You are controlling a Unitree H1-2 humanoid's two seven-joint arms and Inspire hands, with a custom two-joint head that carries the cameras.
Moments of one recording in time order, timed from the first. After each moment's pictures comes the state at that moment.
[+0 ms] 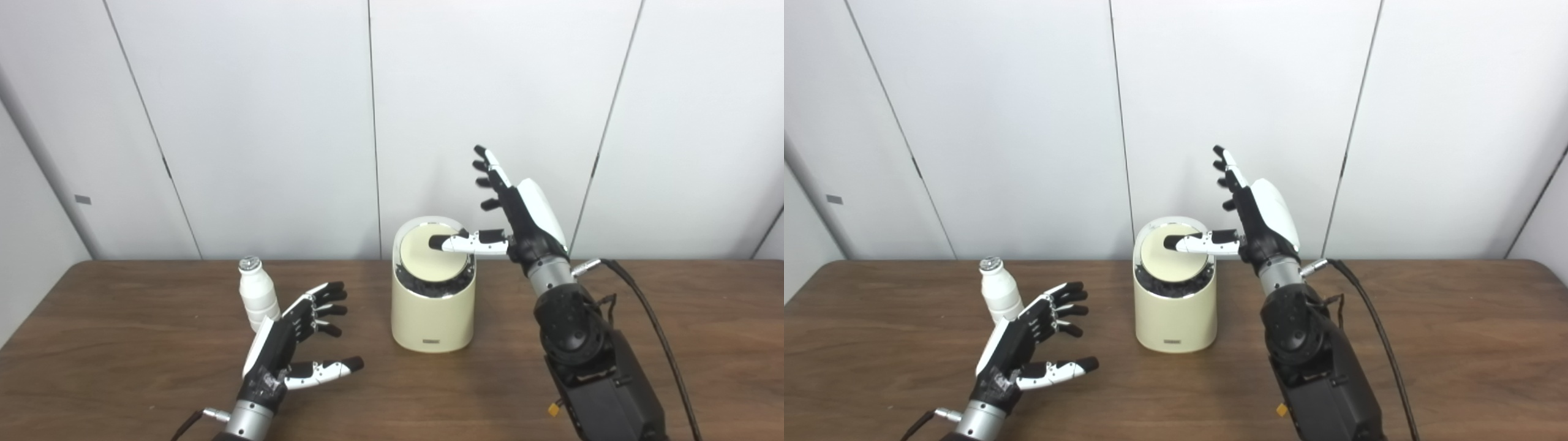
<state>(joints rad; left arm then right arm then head) -0.23 0.14 0.00 0.23 0.02 -0.39 -0.12 -0.65 -0.11 0.16 0.07 -0.56 0.27 -0.02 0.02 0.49</state>
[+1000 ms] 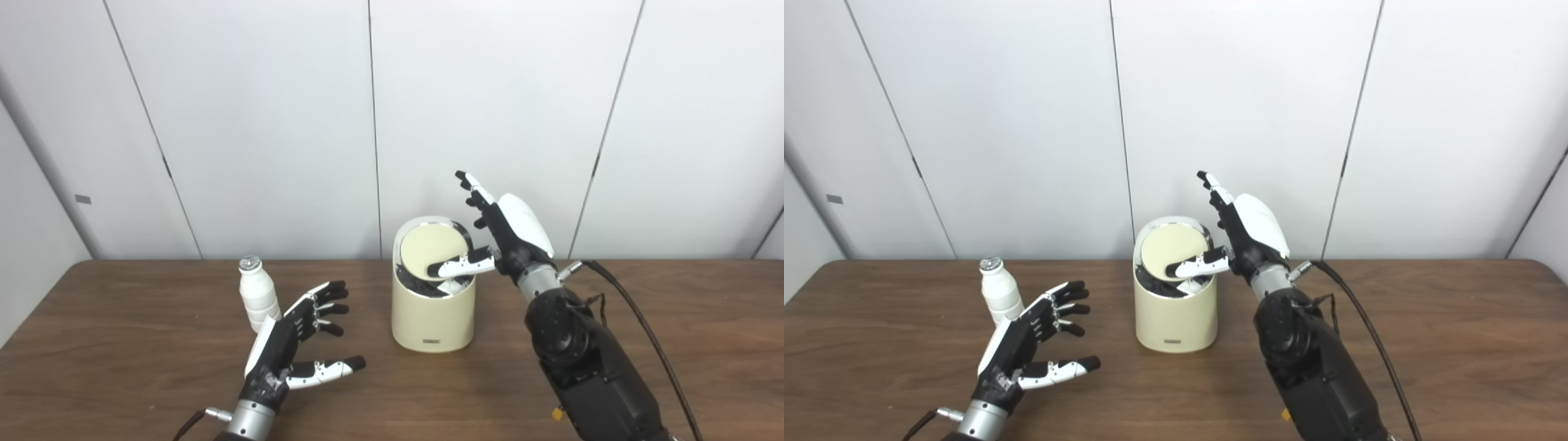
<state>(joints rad) -0.23 0.14 0.00 0.23 0.02 -0.39 -0.12 -0.66 -0.16 0.25 0.15 -0.60 0.27 -0.01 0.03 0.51</state>
